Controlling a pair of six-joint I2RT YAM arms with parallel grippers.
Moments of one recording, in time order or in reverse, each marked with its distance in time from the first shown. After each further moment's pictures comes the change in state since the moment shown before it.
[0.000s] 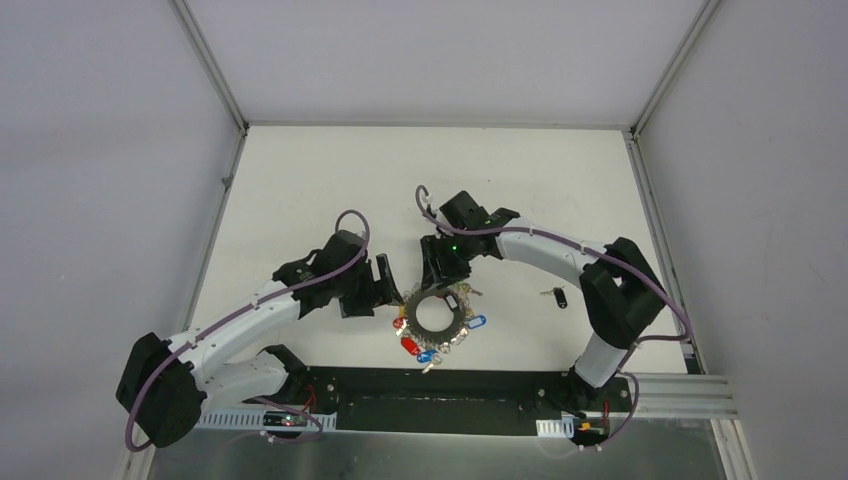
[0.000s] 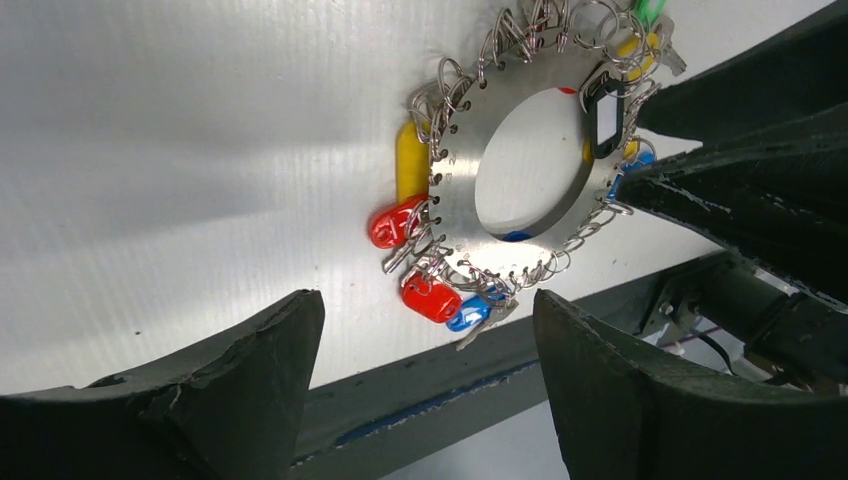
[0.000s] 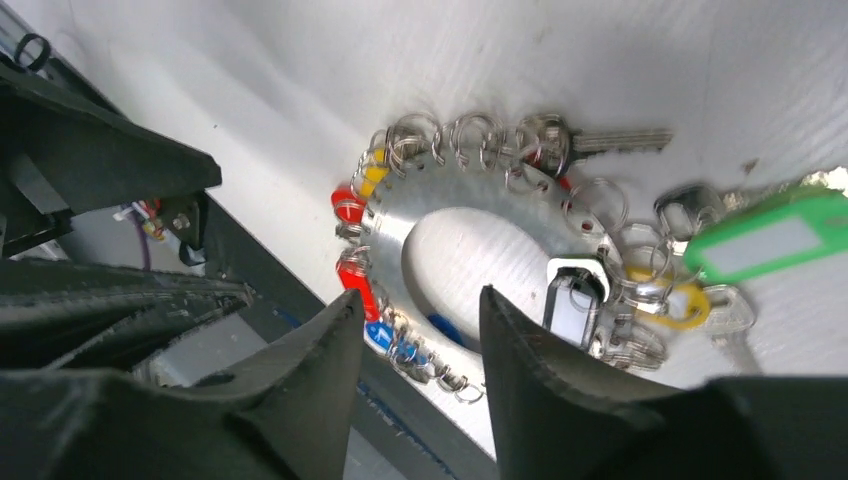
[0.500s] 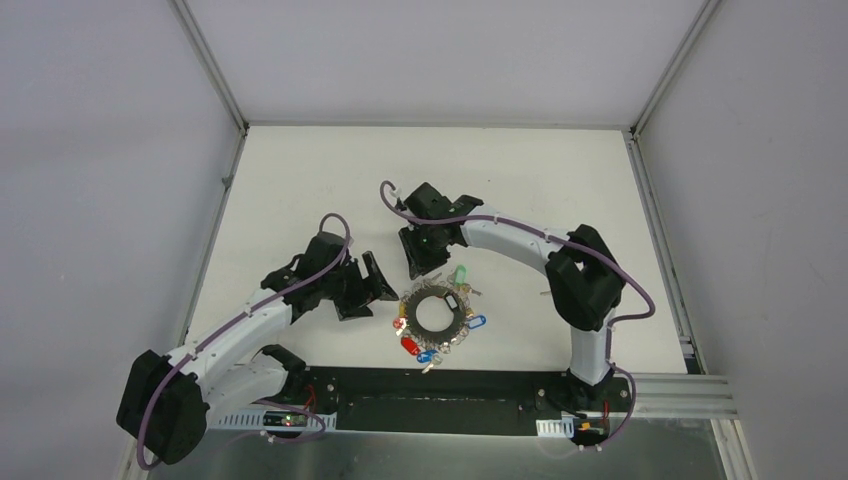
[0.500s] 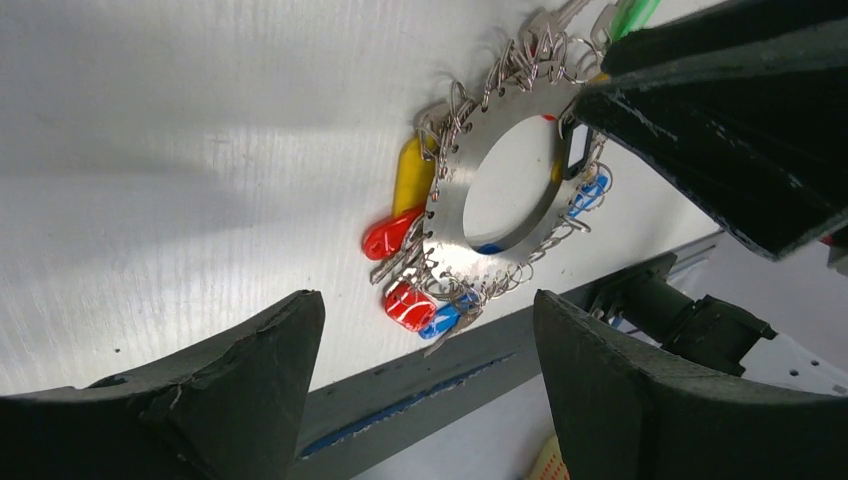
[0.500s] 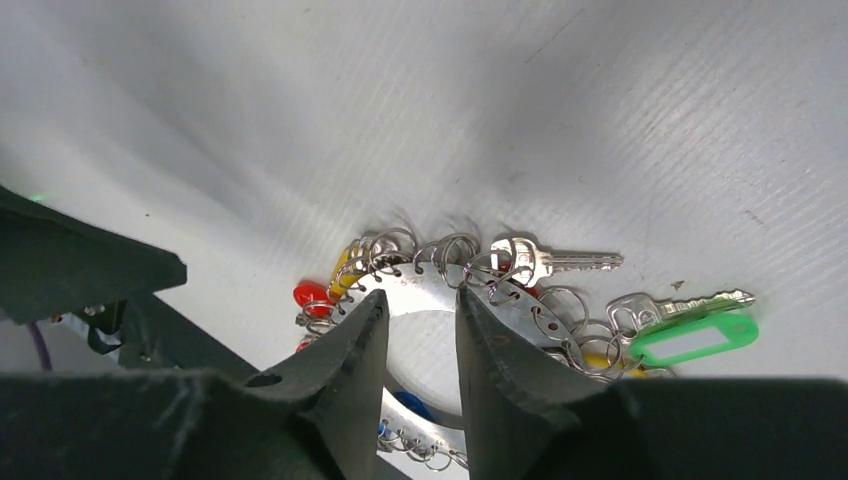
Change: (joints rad) left arm 0.150 -0.018 -0.095 0.115 0.175 -0.066; right arm 0.082 0.216 0.307 -0.132 0.217 -0.084
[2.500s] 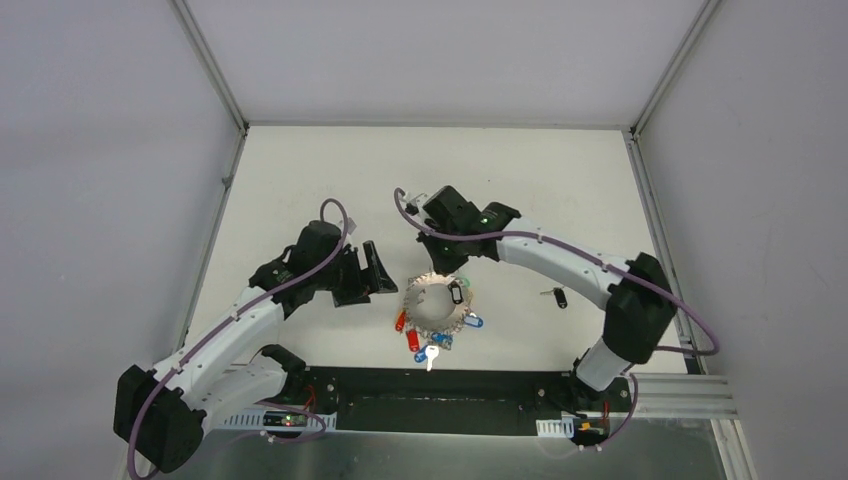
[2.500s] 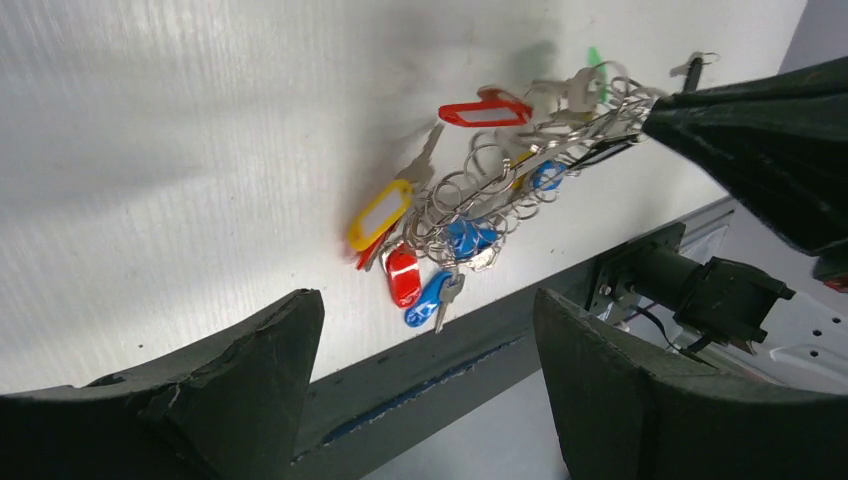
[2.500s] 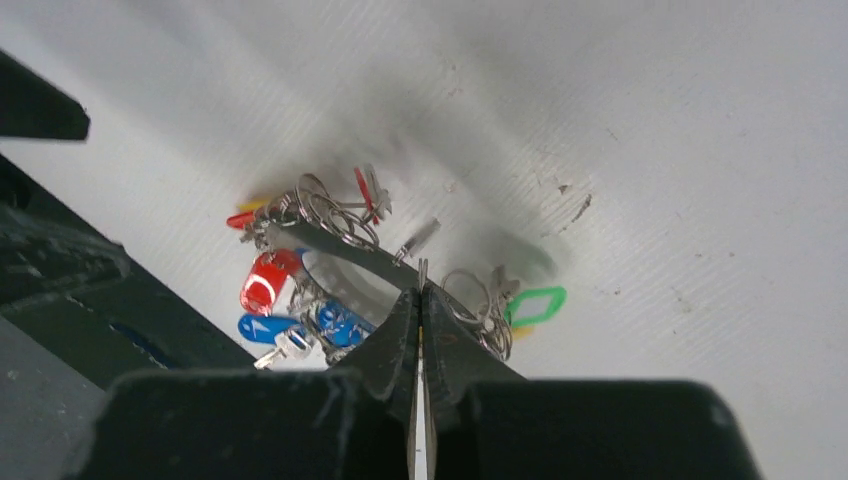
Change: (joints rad) left arm 0.006 -0.061 0.079 -0.076 0.010 0.115; right arm 0.050 -0.218 -0.059 -0.117 0.193 -0.182
